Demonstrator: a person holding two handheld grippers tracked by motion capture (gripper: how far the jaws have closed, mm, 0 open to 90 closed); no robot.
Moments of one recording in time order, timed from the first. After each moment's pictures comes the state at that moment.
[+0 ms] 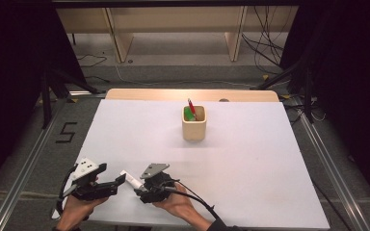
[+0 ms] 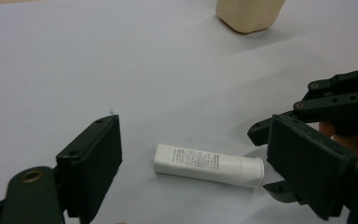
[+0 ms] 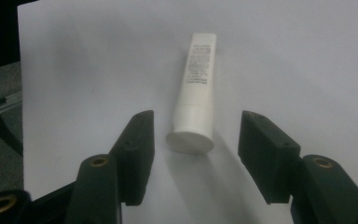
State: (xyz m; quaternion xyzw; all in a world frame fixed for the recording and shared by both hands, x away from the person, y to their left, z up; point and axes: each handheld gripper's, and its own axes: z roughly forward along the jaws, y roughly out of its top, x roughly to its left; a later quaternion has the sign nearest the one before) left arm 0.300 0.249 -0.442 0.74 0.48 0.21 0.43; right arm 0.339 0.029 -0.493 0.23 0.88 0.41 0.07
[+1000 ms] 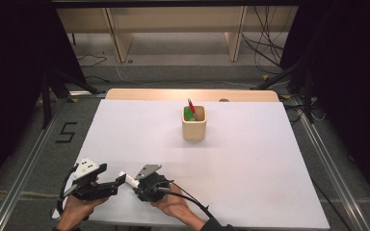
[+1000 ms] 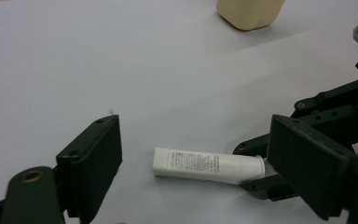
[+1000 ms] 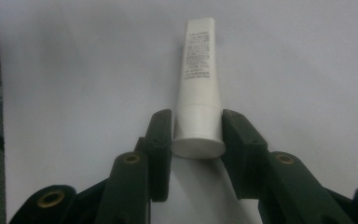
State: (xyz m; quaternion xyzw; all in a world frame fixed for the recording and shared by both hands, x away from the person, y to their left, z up) left arm 0.301 0.248 -0.443 0.74 0.48 0.21 0.43; right arm 0.340 0.044 -0.499 0.24 0.89 0.39 0.07
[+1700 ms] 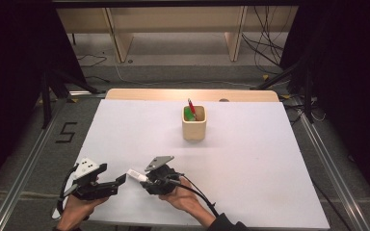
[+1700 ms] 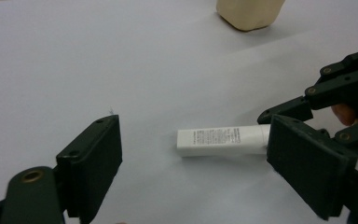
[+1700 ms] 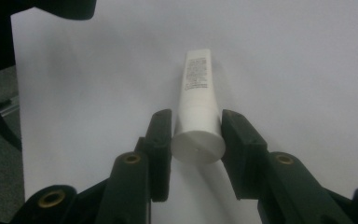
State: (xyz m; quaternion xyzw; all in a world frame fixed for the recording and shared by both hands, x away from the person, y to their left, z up) left arm 0.301 0.248 -0.444 0.74 0.48 0.21 0.43; right arm 0.353 0.015 -0.477 0.25 0.88 0.40 0.05
